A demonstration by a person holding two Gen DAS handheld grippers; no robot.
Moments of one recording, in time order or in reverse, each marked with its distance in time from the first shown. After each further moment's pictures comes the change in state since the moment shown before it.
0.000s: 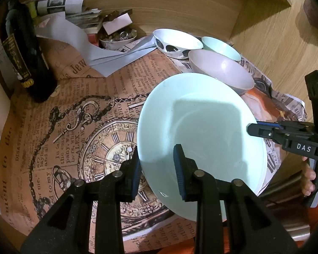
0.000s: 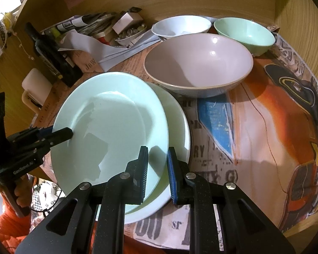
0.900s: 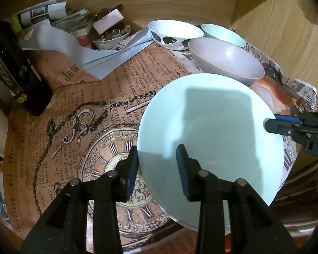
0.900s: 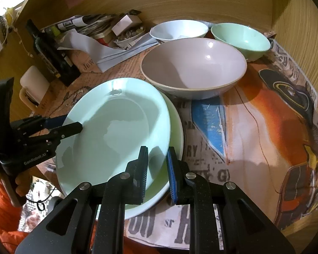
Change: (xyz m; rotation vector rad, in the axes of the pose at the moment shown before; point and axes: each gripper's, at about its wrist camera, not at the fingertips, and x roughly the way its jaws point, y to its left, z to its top) left arm 0.026 -0.009 0.013 0.095 0.052 0.066; right arm -0.007 0.003 -0.004 -0.029 -0.025 -0.044
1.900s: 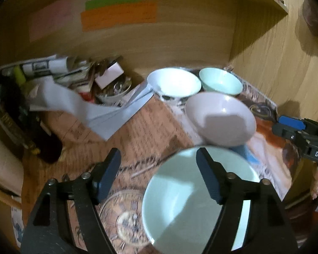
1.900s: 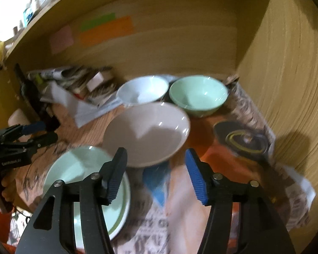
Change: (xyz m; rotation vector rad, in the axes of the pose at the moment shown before) left arm -0.035 -0.005 0.073 0.015 -0.194 0.014; right arm -0.055 -0.043 0.040 0.041 -0.294 -0.146
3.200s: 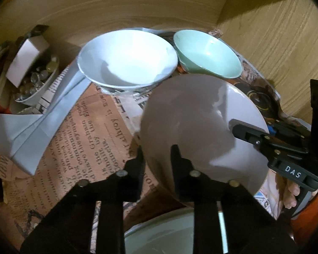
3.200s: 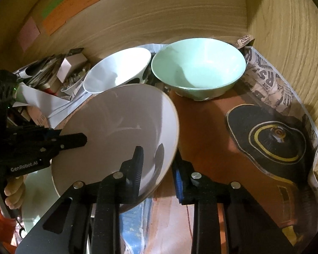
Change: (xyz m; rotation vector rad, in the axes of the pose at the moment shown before) left arm 0.146 -0.047 0.048 0.053 0.291 -0.215; right arm 0.105 -0.038 0.011 0.097 0.187 0.055
